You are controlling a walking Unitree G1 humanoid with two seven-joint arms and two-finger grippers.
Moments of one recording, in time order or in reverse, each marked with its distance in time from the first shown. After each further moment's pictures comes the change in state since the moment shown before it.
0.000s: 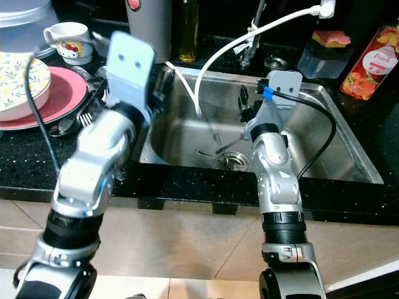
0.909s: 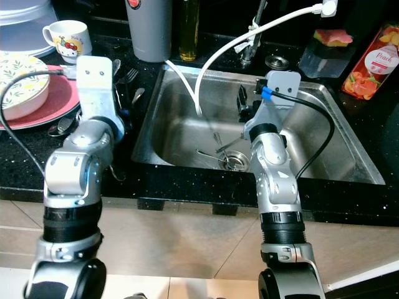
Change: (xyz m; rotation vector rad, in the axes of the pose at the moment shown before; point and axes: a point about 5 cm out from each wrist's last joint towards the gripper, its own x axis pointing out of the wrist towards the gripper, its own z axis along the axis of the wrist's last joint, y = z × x) left arm -0.021 0.005 -0.055 -0.323 0.504 0.243; right arm 0.000 0.004 -0.001 0.007 0.000 0.017
